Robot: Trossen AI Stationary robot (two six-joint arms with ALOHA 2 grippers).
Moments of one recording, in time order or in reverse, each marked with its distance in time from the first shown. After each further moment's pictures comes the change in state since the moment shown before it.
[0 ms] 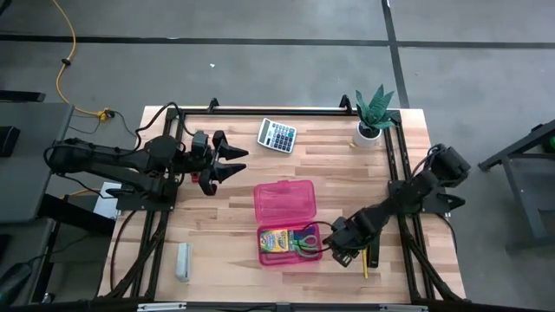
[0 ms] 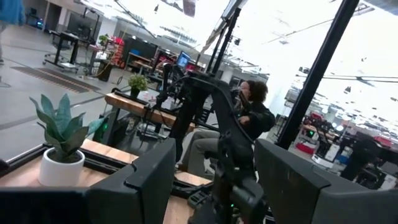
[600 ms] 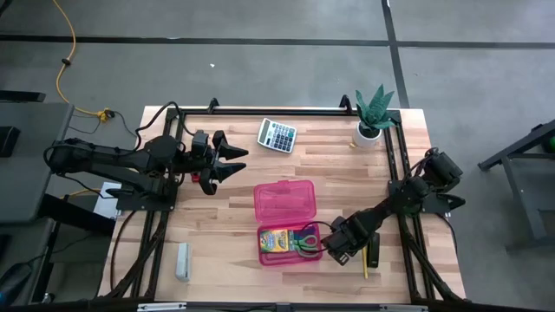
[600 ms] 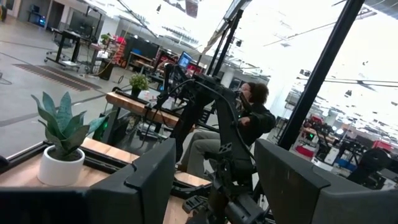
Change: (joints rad) left arm 0.000 0.000 0.000 0.000 -0.006 -0.018; right arm 0.000 0.097 0.002 -0.006 0.028 0.017
